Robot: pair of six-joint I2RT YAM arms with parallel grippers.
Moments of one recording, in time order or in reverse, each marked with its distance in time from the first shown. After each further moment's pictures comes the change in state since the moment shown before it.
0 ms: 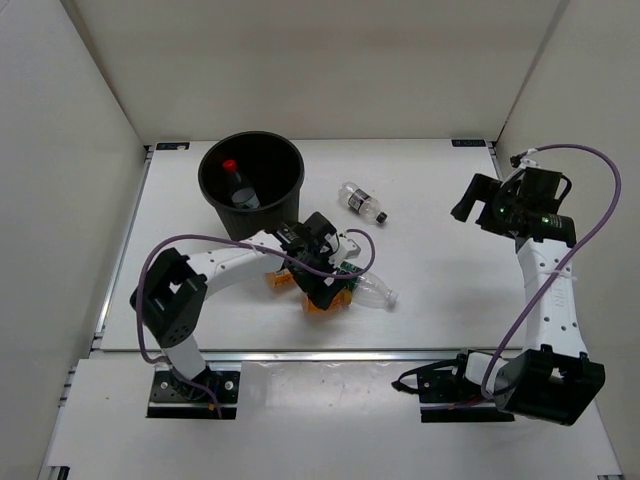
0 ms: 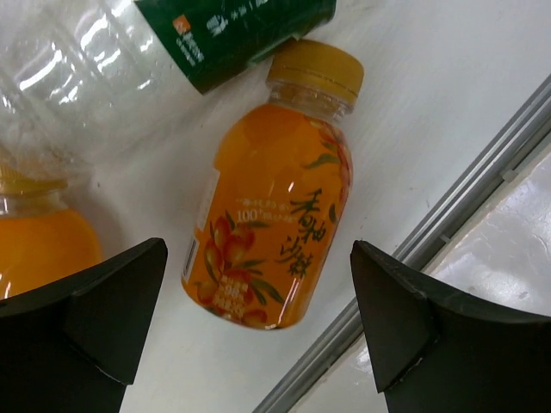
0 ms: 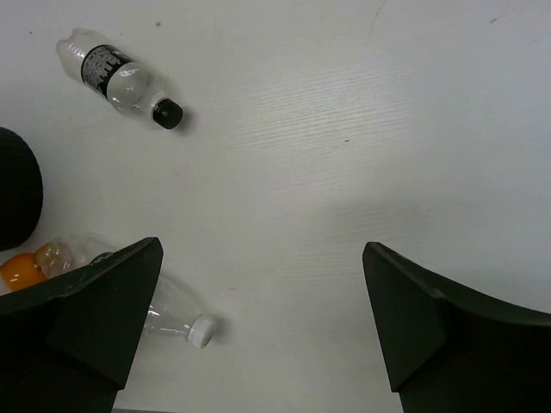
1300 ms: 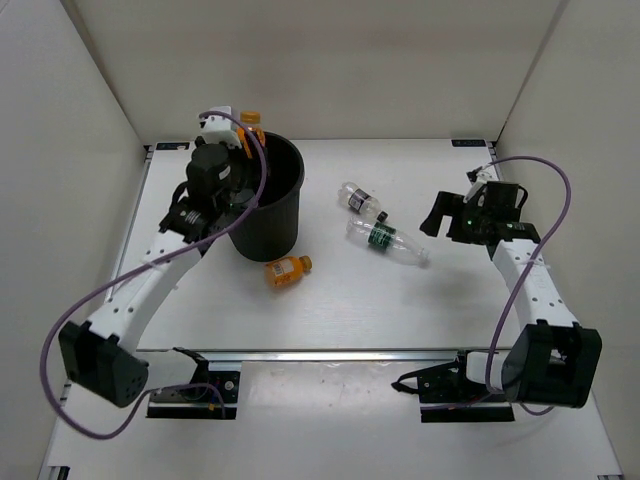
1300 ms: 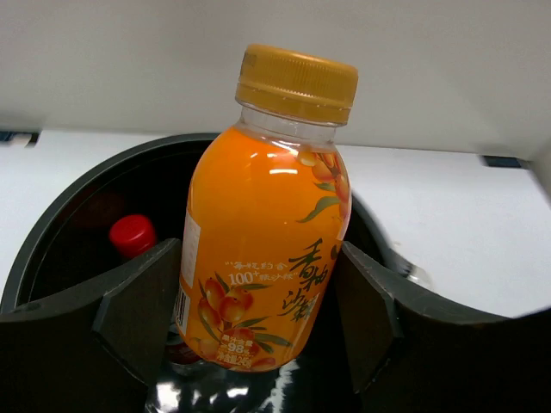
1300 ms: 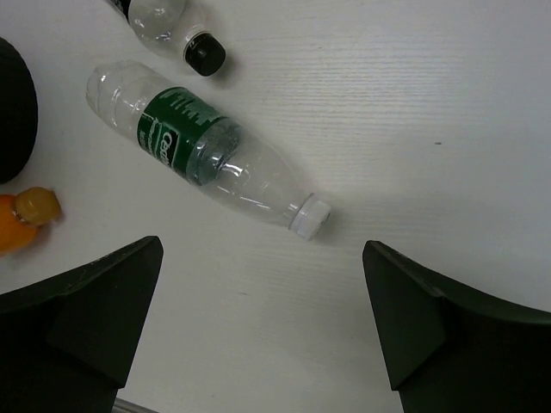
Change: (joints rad) left arm 0.369 -0.476 0.037 0.595 -0.497 -0.310; right arm 0.121 0.042 -0.221 0.234 -0.069 -0.031
